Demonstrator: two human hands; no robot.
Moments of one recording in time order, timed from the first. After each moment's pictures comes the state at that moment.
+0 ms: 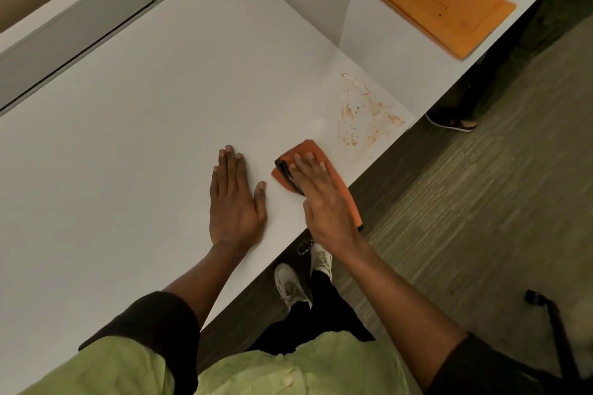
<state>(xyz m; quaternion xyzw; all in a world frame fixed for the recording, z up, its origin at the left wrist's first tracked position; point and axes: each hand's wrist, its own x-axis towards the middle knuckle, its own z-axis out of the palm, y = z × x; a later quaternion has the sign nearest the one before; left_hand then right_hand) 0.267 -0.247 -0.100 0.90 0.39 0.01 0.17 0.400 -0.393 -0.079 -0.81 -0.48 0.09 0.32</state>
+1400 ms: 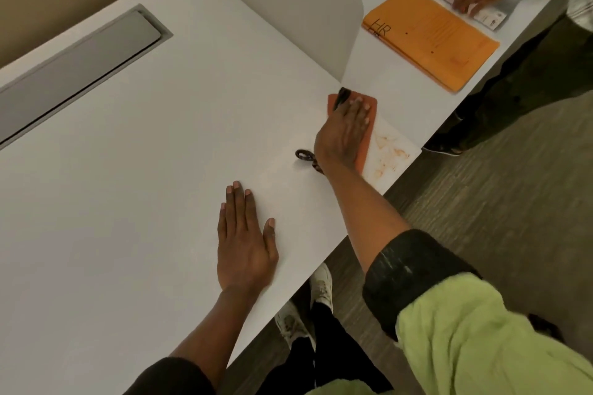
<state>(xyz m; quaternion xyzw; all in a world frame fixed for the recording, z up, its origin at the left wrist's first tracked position) 0.269 -0.243 -0.105 0.90 0.39 0.04 0.17 0.536 -0.235 -0.054 -0.98 -0.15 0.07 0.11</state>
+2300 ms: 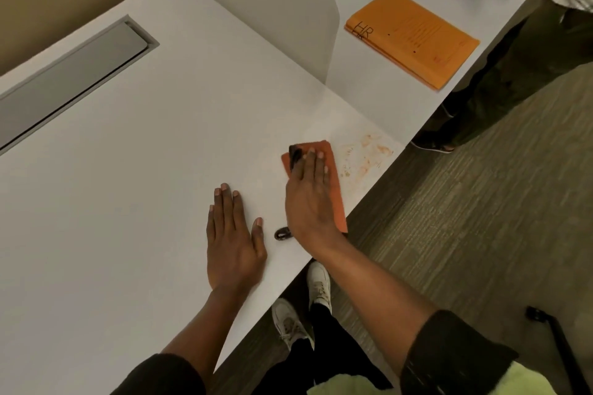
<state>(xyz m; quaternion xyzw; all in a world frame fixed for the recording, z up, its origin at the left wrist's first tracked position) 0.267 -0.248 -0.104 0.90 0.39 0.04 0.17 0.425 -0.306 -0.057 -0.93 -0.33 0.13 0.06</state>
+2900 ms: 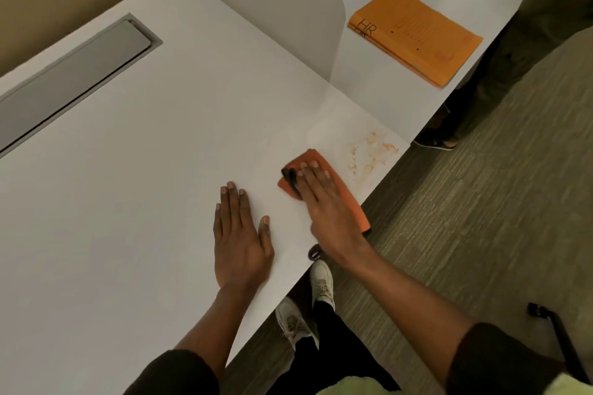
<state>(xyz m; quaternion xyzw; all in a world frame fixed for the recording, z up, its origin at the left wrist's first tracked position) 0.267 -0.247 -0.103 0.90 0.39 0.04 0.17 0.429 -0.360 -0.073 -0.85 -0.50 0.07 0.15</state>
